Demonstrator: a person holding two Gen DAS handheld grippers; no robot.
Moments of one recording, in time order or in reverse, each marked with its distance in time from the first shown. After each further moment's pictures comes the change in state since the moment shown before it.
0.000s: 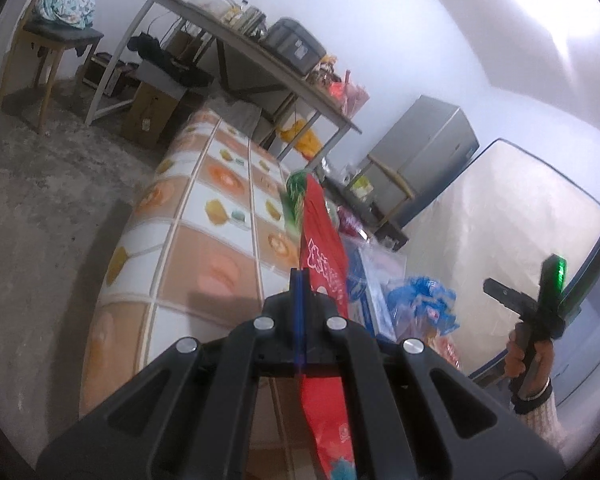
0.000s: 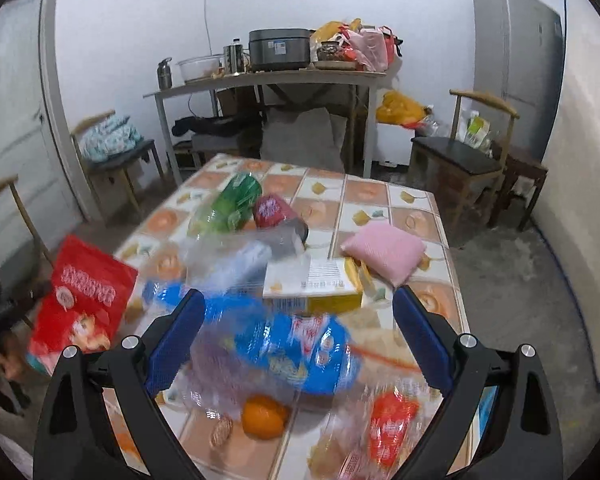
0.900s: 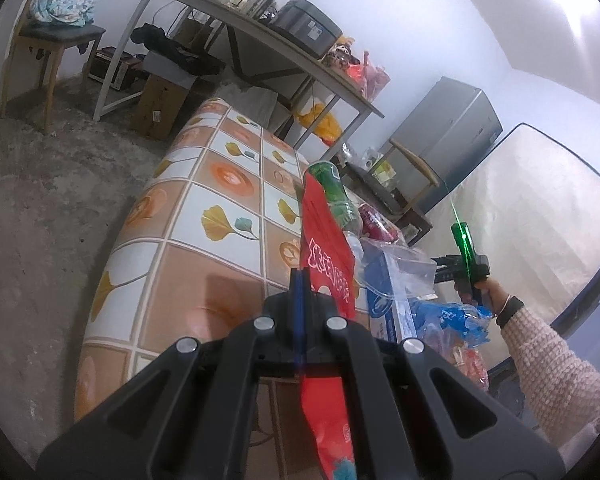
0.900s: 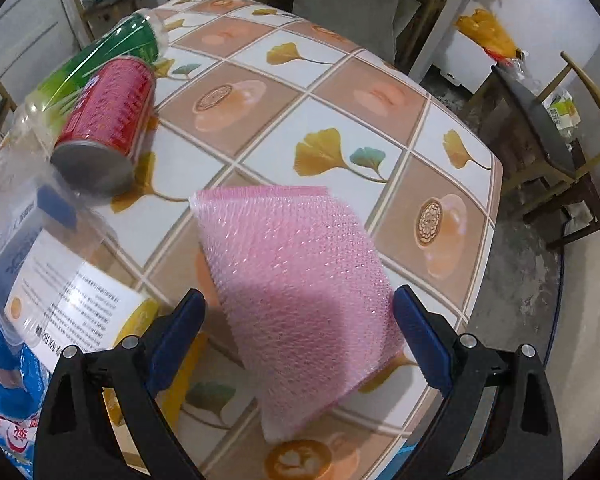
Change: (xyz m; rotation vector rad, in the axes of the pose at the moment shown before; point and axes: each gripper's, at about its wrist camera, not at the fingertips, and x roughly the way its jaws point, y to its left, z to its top) left arm 0.056 -0.006 0.020 0.020 0.089 0.098; right arm 0.280 -0.112 0.053 -0.353 0.547 0.066
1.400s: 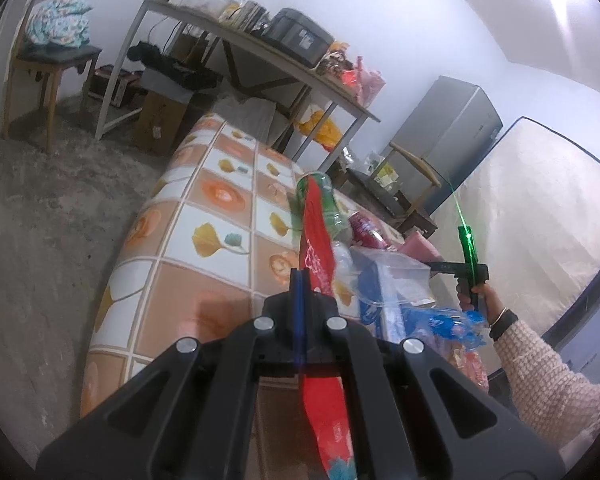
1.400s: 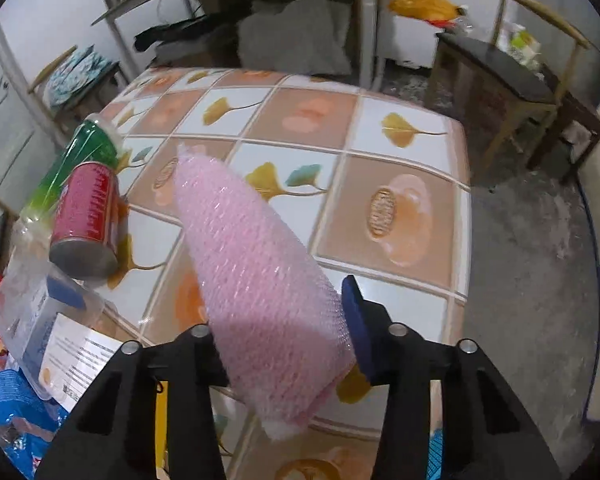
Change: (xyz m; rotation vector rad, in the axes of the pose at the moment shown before) left arm -0.017 -0.029 0.008 0.053 -0.037 0.023; right arm -0.012 -0.044 -0.023 0.324 -0.158 0.077
